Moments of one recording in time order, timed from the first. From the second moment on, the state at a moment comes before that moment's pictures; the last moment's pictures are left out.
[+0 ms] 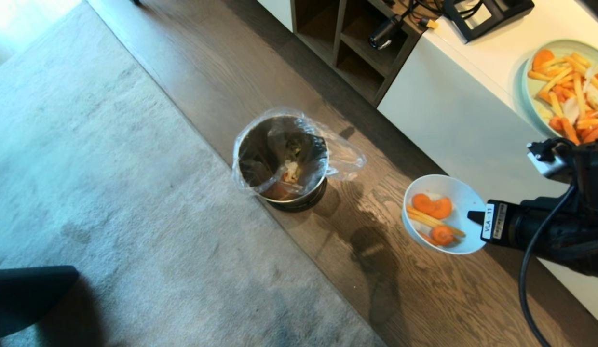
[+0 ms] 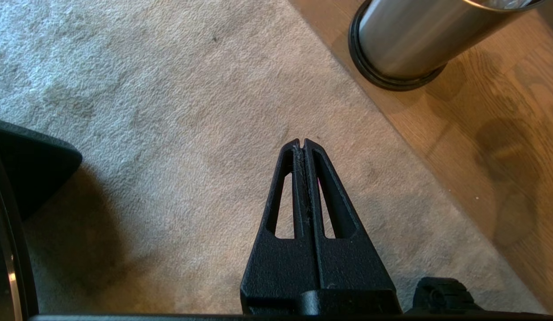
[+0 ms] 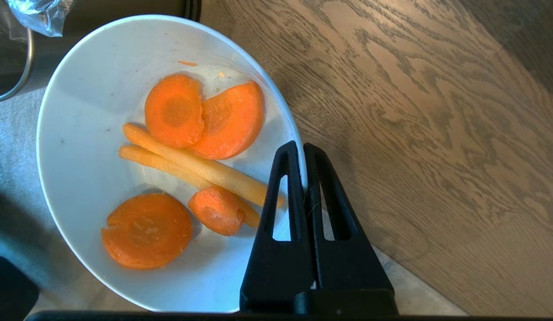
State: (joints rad) left arm 0.00 0.00 0.00 0.00 0.01 -0.07; right arm 0.52 1.33 -0.78 -0.05 -0.33 0.46
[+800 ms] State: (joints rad) left arm 0.00 0.00 0.00 0.00 0.01 -0.07; right arm 0.55 1.55 -1.24 -0.04 -0.34 0.18
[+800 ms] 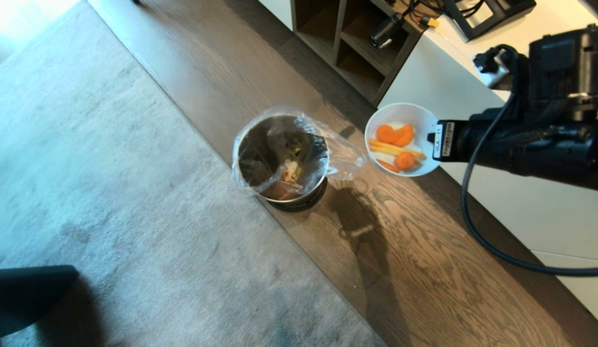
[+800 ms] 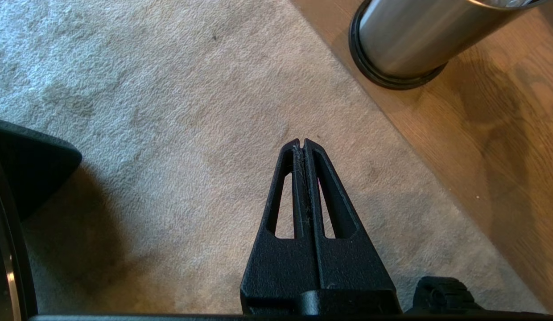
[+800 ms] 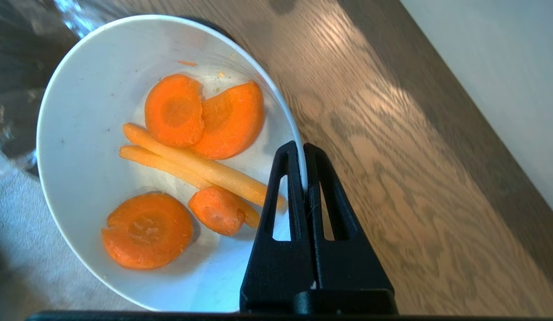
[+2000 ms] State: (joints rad) left arm 0.00 0.00 0.00 0.00 0.01 -0.07; right arm 0.72 1.86 -1.58 -0.25 -0.34 0.03
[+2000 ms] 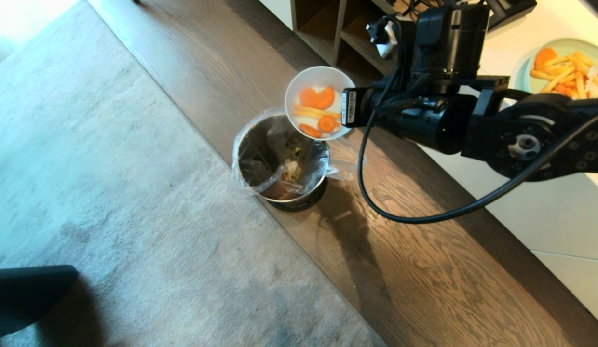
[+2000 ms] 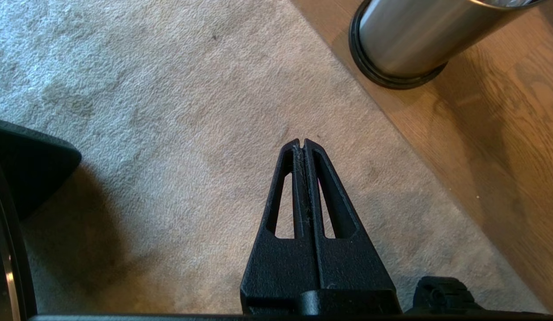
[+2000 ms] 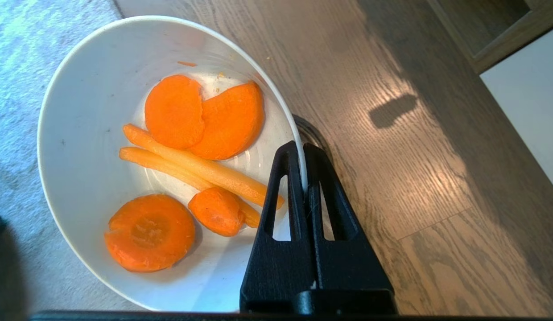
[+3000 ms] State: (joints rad) left arm 0.00 0.00 0.00 0.00 0.01 -0.07; right arm 0.78 1.88 -1.23 -0.90 -0.33 -0.49
